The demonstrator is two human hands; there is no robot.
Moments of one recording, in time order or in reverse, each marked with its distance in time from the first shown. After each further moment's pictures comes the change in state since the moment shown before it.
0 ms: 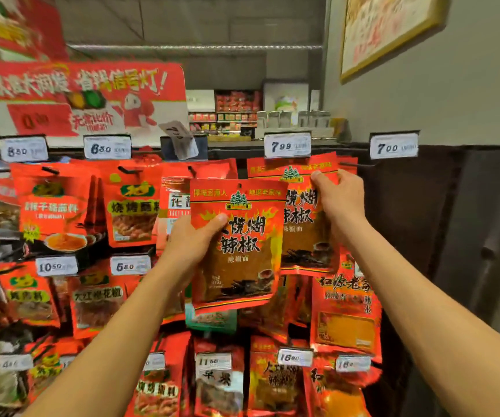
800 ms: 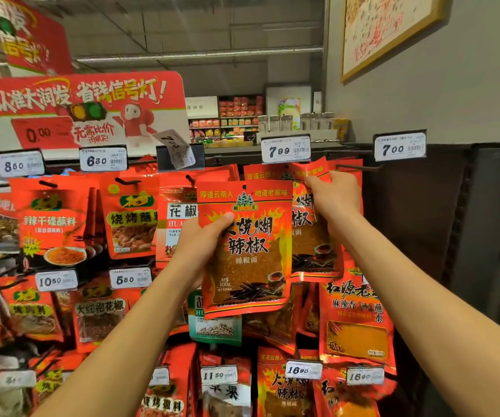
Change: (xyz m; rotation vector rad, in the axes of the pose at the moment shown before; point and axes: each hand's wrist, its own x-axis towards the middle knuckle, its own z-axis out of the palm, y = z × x) left_hand 0.022 0.005 0.020 -0.073 0.008 -0.088; right_hand 0.018 -0.004 0.013 -0.066 0.021 0.073
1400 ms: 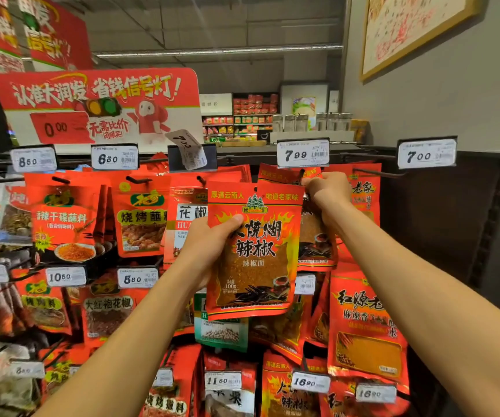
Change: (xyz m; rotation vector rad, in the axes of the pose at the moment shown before) left_hand 0.011 -0.001 -0.002 -0.018 0.025 -0.032; right_hand 0.061 0.021 0.050 -0.098 -0.029 0.116
